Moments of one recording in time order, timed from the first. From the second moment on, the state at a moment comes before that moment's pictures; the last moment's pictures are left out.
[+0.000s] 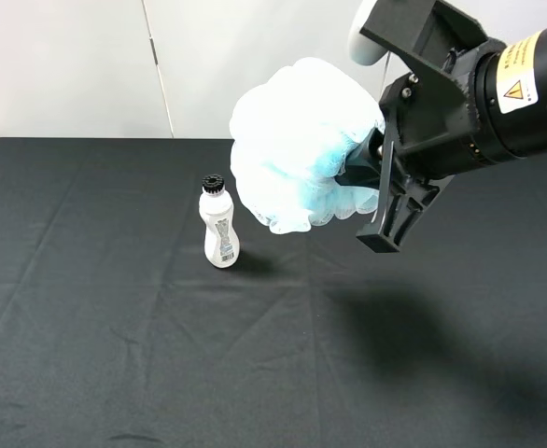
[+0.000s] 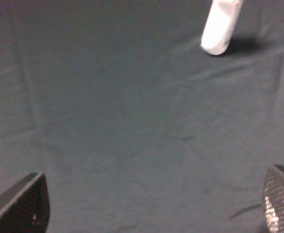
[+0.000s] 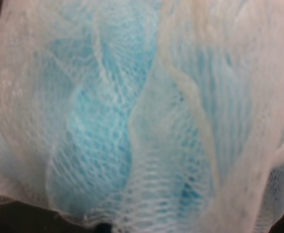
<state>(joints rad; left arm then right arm) -0.30 -0.01 -0.49 -0.05 1.08 0.04 0.84 1.17 -0.87 -0.12 0.50 -0.27</state>
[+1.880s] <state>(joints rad) 0.19 -0.01 -0.48 -0.10 1.06 0.05 0.30 1.28 -0.87 -0.15 0.81 0.01</state>
